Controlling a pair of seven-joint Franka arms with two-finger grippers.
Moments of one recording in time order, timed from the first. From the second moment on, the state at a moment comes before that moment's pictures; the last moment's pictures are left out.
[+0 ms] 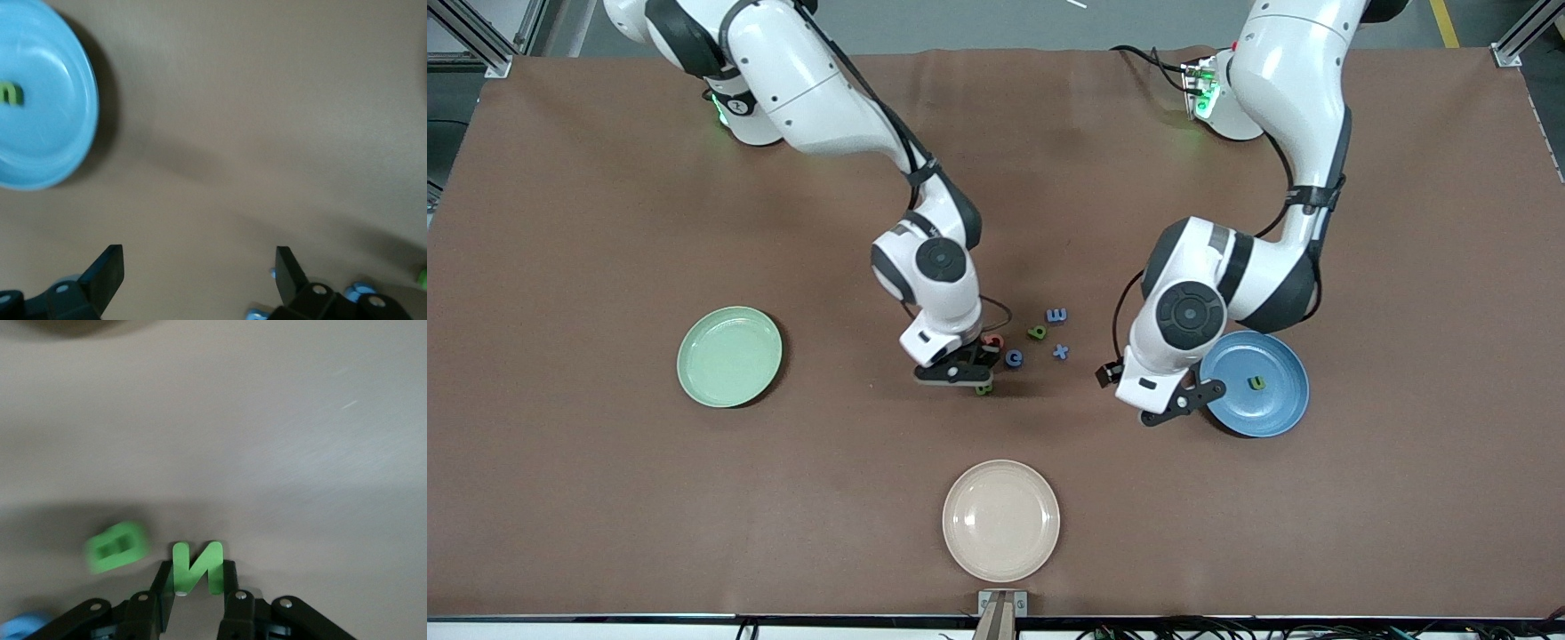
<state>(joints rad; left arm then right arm) -0.59 0.65 0.13 -1.44 -0.08 1.96 -0.88 0.68 0.82 -0.06 -1.53 -0.11 2.47 0.74</state>
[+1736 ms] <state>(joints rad) -0.73 0.77 0.12 -1.57 -0.22 2.26 -1.36 0.14 0.34 -0.06 -2.29 -0.11 2.53 0.13</state>
